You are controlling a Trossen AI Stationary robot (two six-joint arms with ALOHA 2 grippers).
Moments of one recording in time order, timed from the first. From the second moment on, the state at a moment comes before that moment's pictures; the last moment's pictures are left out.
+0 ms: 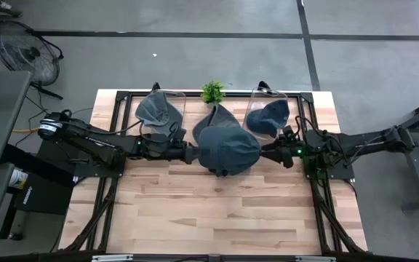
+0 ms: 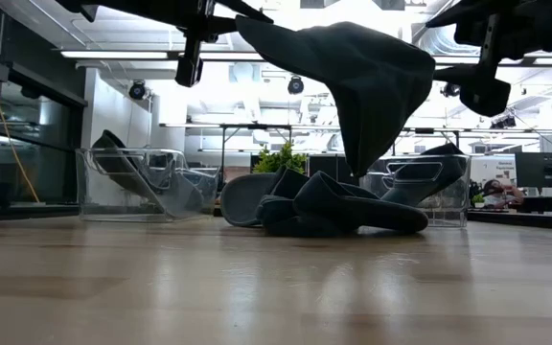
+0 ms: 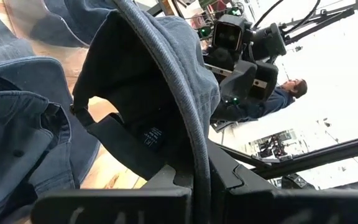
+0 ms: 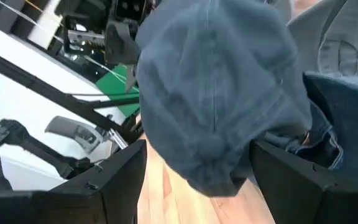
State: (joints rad) left arm -0.14 1.30 0.76 0.42 -0.26 -1.10; right arm 0.08 0.56 0.36 0.01 0.08 0.90
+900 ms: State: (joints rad) left arm -0.14 1.30 0.76 0.48 -0.28 -1.06; right arm 0.03 0.80 0.36 0.46 -0.06 0.95
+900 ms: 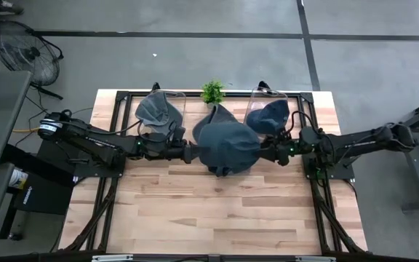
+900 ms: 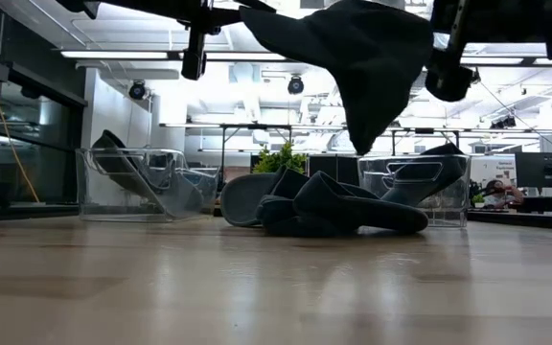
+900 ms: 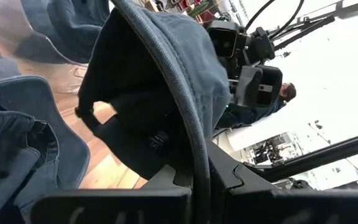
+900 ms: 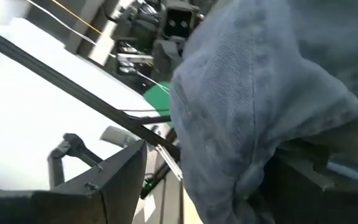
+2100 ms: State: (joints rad) left arm -0.14 1.41 0.76 0.66 -0.25 -1.07; right arm 0.03 0.85 0.36 0.58 -0.06 0.98
